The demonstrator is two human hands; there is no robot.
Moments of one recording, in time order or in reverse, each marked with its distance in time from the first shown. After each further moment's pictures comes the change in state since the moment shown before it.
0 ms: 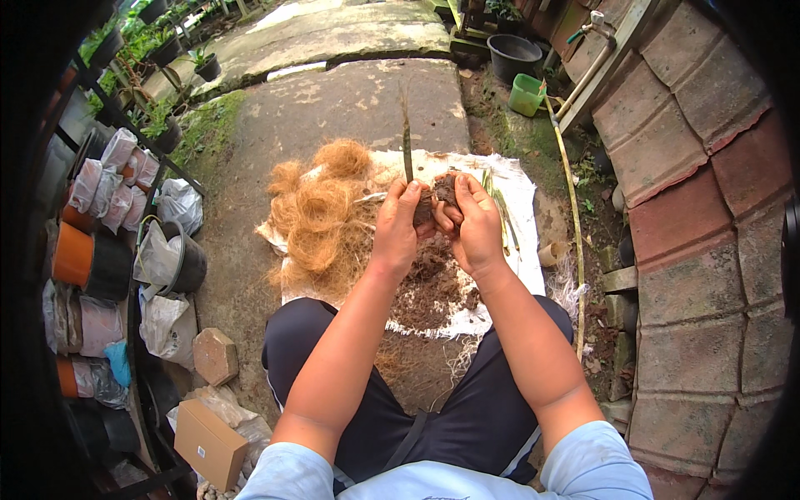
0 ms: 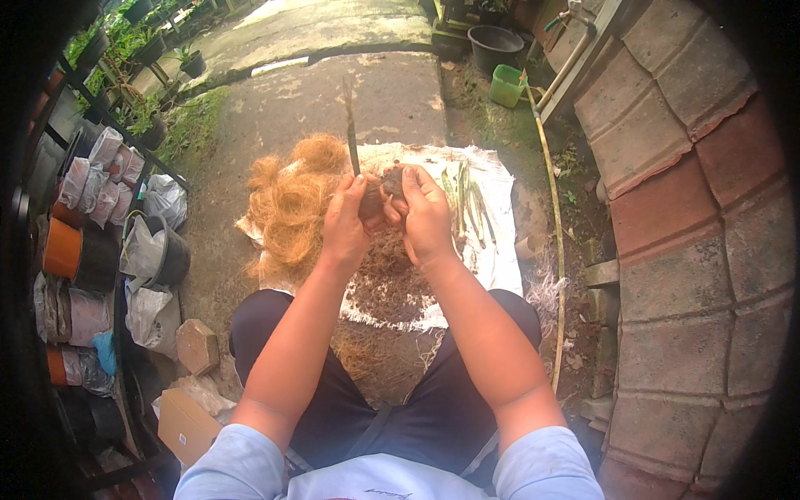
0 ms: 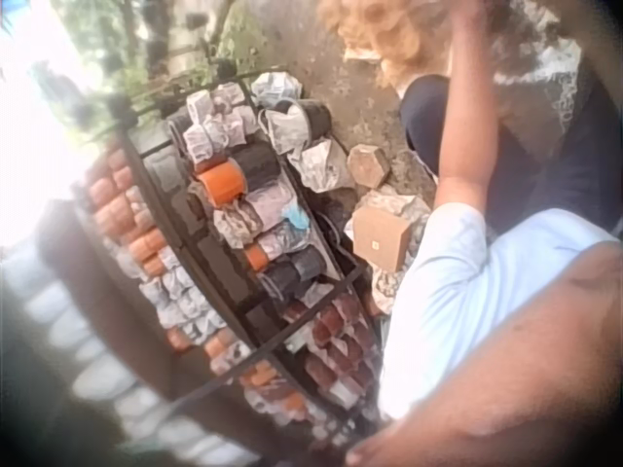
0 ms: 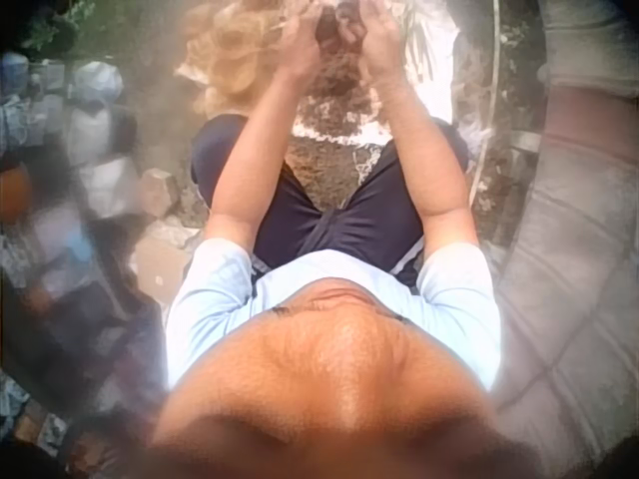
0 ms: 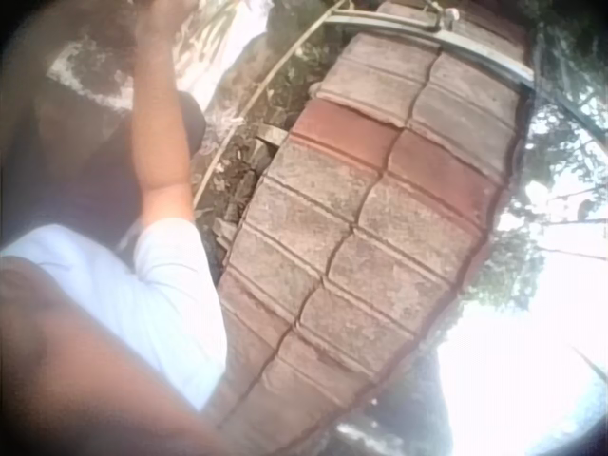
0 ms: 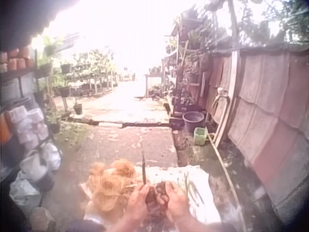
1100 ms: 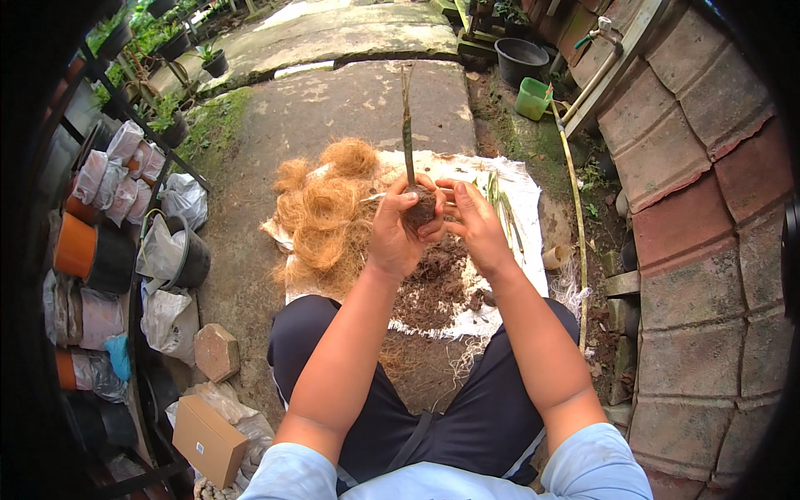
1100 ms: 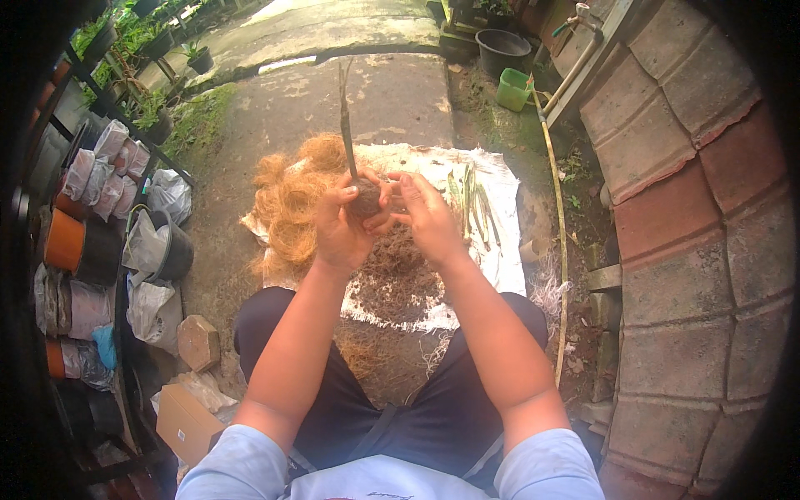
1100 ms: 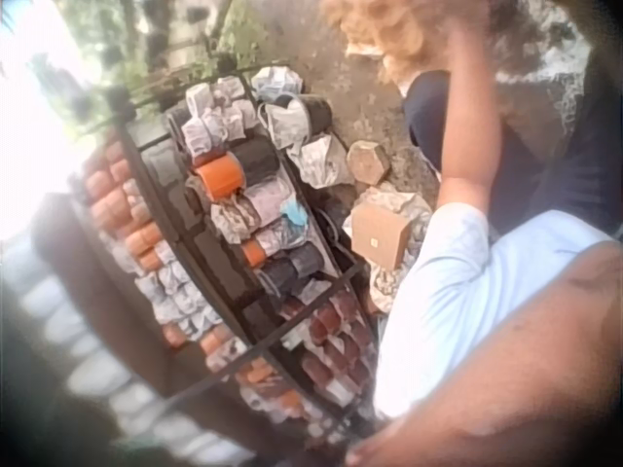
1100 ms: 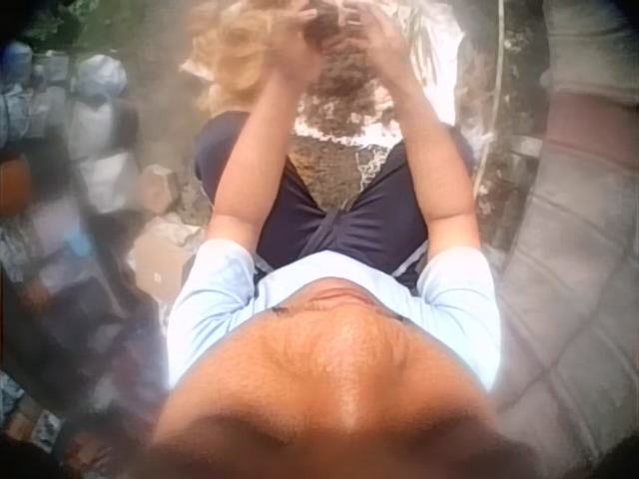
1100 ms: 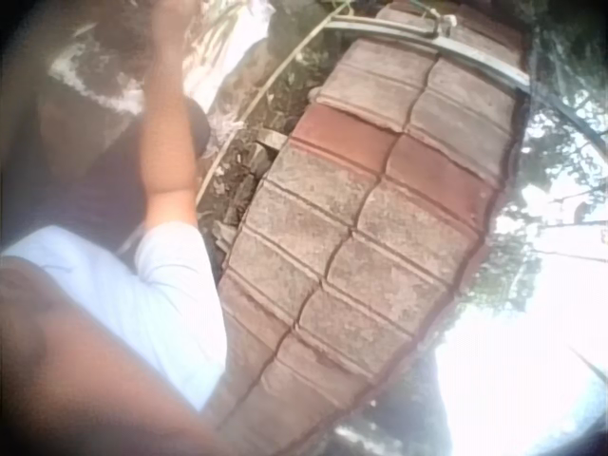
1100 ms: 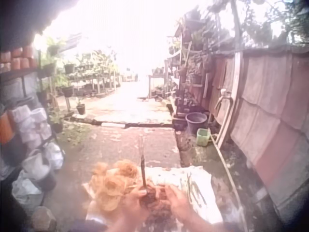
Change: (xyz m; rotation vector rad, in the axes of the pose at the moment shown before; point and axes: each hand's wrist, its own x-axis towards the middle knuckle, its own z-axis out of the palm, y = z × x) left_hand -0.007 0.021 -0.005 -0.297 -0.234 0.022; right_hand -0.002 0.000 -0.010 -0.549 -0.109 -0.031
